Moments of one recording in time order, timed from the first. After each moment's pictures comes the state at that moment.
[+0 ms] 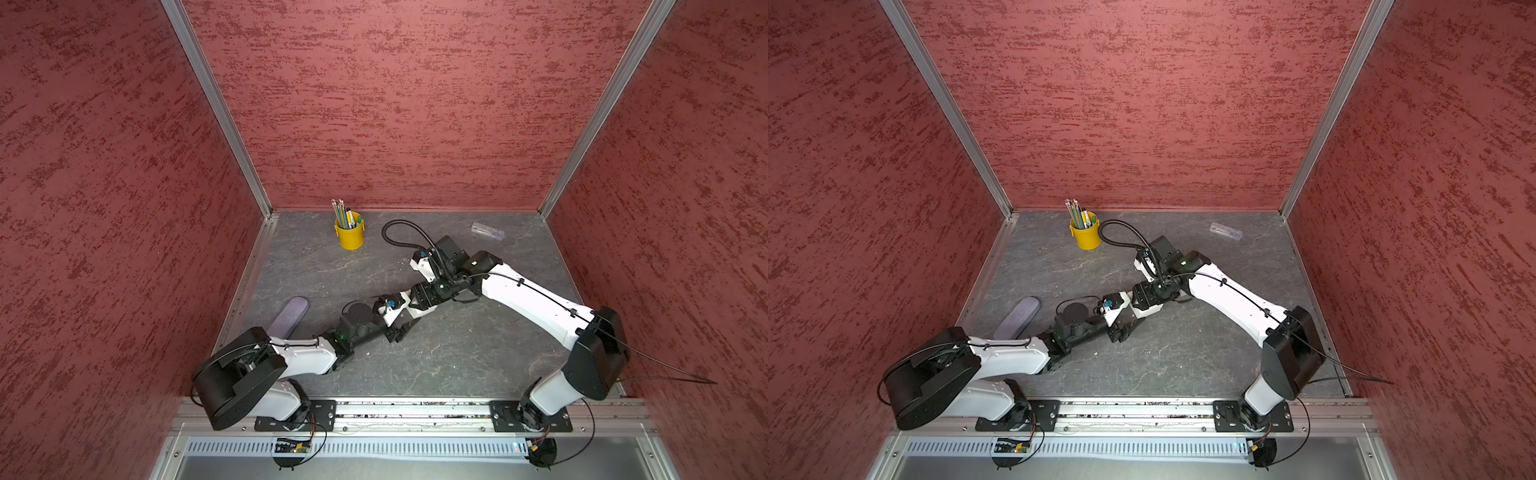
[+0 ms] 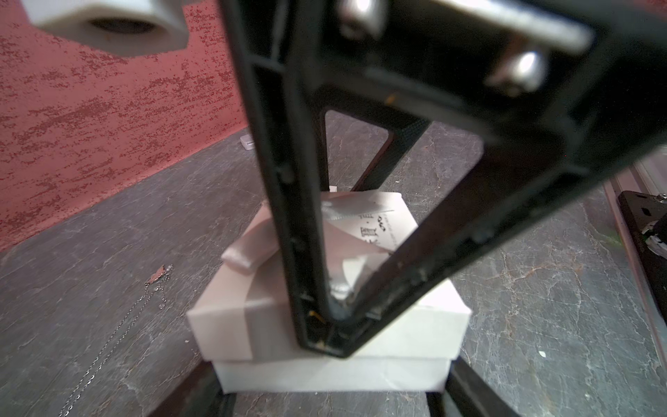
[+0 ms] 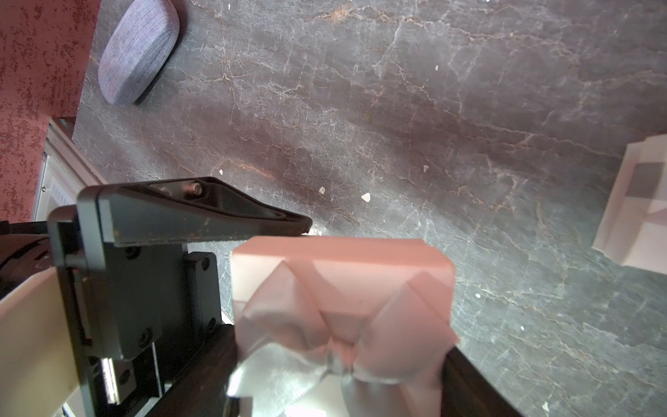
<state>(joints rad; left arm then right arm) -0.82 1.39 0.34 0.84 0.16 0.09 0.69 1.59 1.35 -0.86 -0.33 0.27</state>
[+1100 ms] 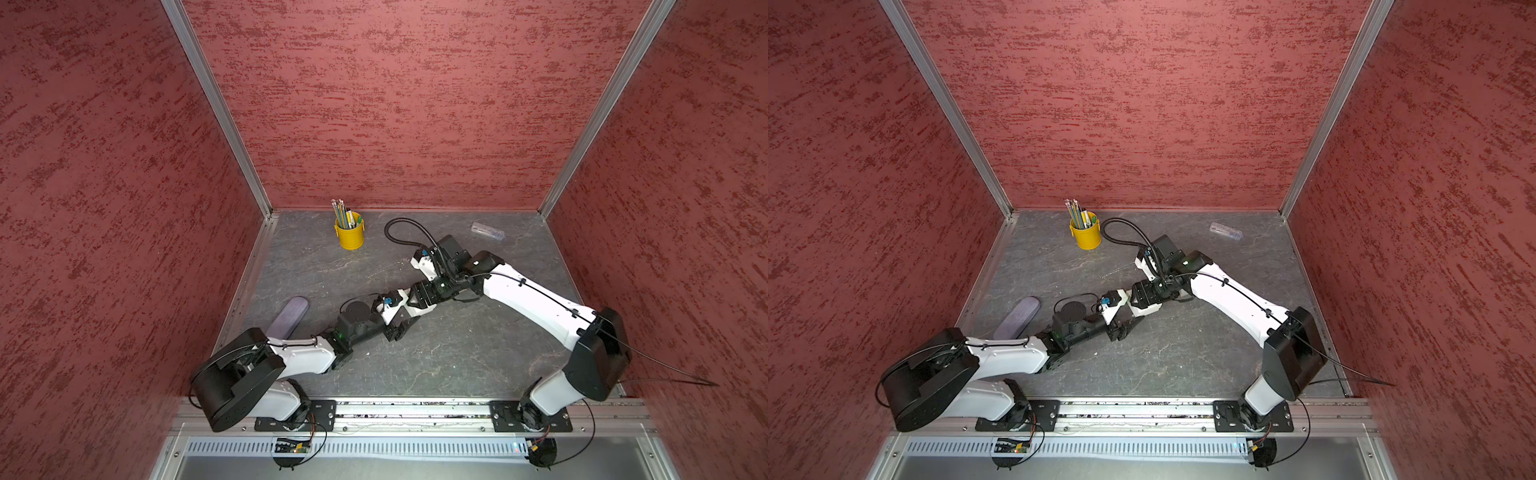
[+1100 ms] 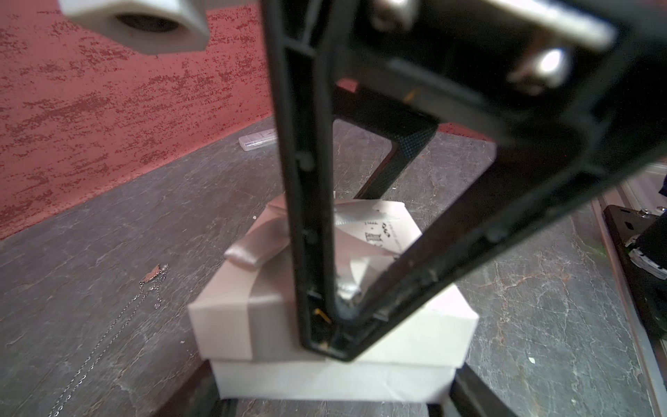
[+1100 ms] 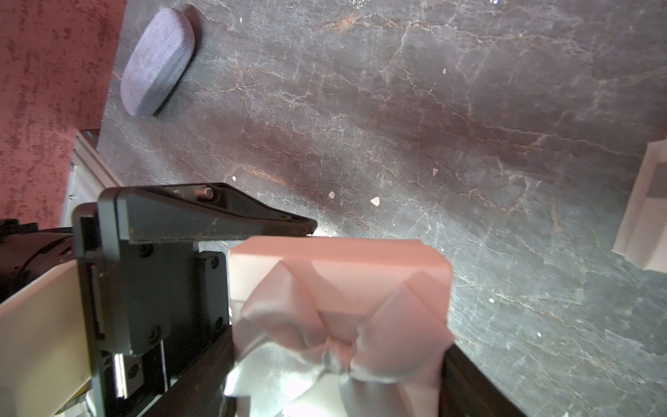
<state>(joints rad) -0.80 1.37 0.34 0.84 0.19 0.06 0.66 1.58 1.34 -0.84 -0.38 0.29</state>
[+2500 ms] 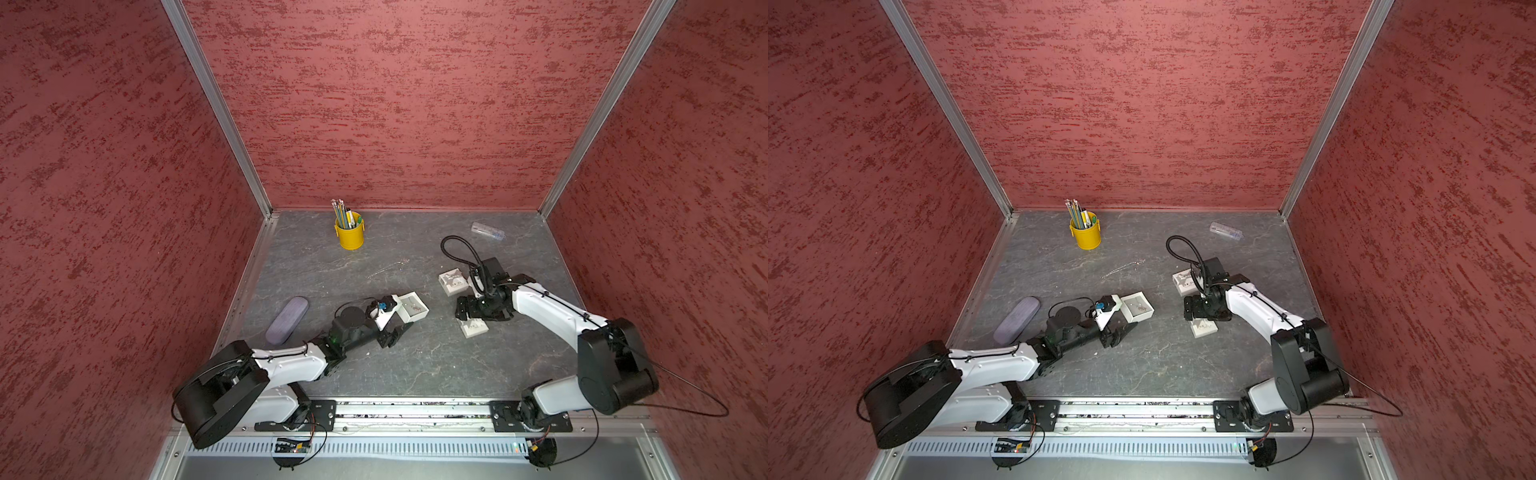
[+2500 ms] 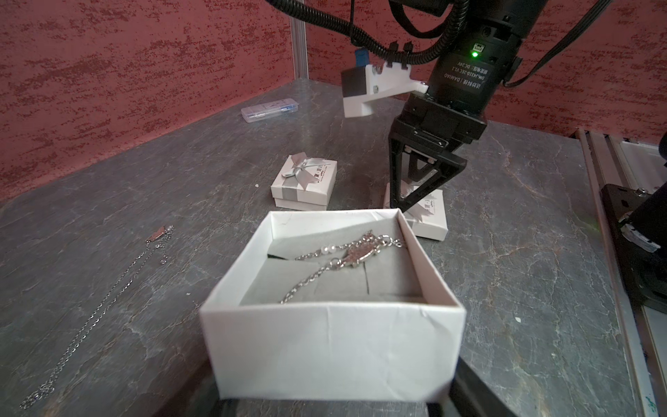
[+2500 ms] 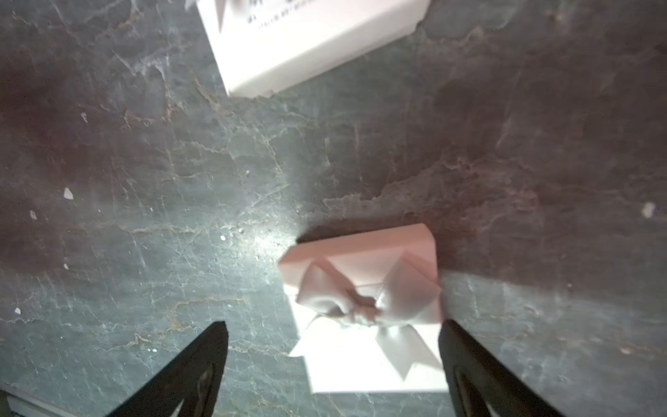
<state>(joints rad) -0.80 1.26 0.27 0.72 0.17 0.04 0.33 1.46 0.88 -0.70 -0.17 0.32</state>
